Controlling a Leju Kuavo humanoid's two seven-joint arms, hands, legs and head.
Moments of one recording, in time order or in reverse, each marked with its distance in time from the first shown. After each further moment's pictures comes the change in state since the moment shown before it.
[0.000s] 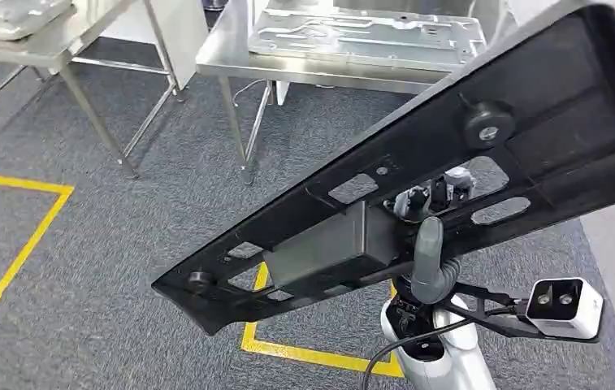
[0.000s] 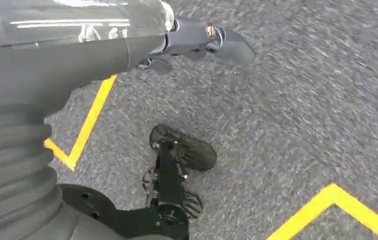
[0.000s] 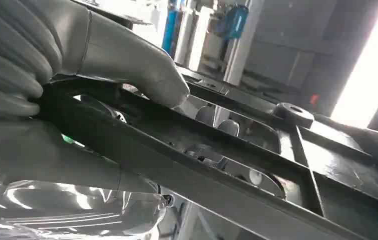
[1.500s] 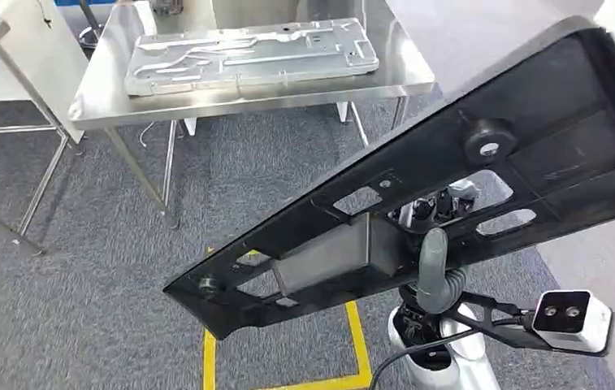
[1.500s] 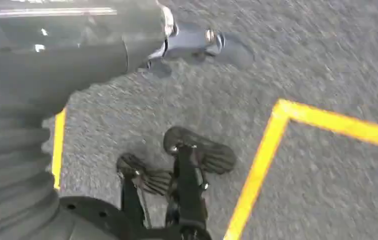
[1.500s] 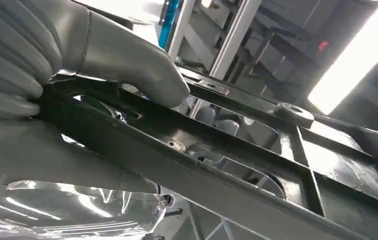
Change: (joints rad) left arm 0.015 0.013 0.006 0.000 -0.033 -0.062 -0.029; right arm 0.045 -0.024 -0.009 -0.026 0.016 0.014 0.000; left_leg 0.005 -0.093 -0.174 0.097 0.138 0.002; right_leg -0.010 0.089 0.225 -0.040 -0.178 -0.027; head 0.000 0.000
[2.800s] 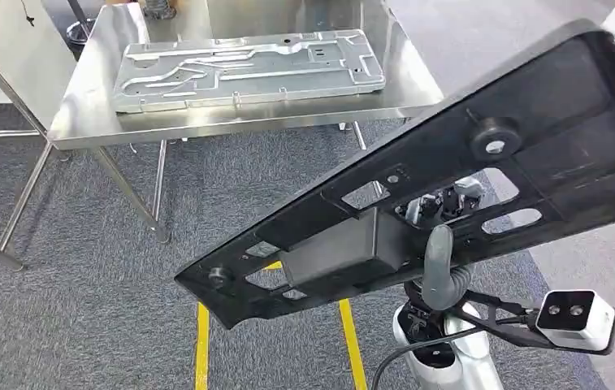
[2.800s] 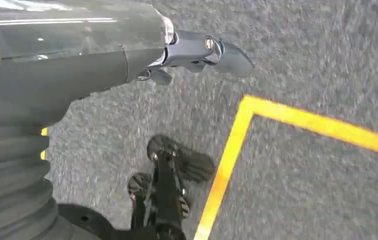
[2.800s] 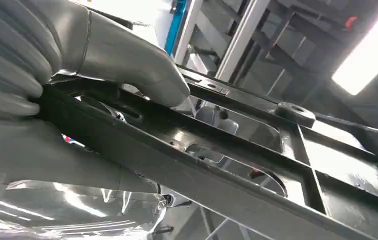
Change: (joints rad) left arm -0.019 0.005 0.009 0.000 -0.014 0.000 0.010; right arm 0.009 0.003 -0.039 0.005 0.008 0.002 0.000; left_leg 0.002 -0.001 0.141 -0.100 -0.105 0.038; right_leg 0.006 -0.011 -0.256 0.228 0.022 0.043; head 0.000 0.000
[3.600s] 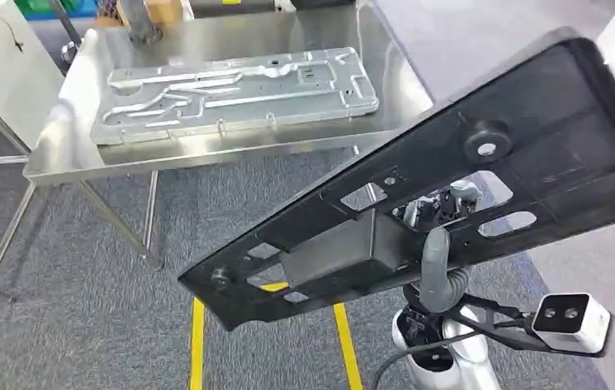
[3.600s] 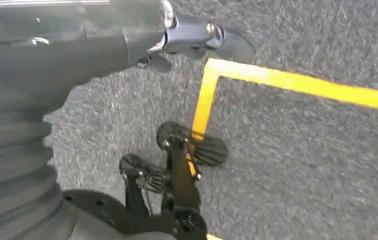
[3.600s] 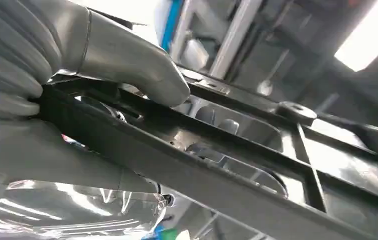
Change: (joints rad) left arm 0.007 -0.005 0.000 0.000 -0.021 -0.012 -0.019; right arm 0.006 0.007 -0.001 0.007 0.010 -0.005 0.000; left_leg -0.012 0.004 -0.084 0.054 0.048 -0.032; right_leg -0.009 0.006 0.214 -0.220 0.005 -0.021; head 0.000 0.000
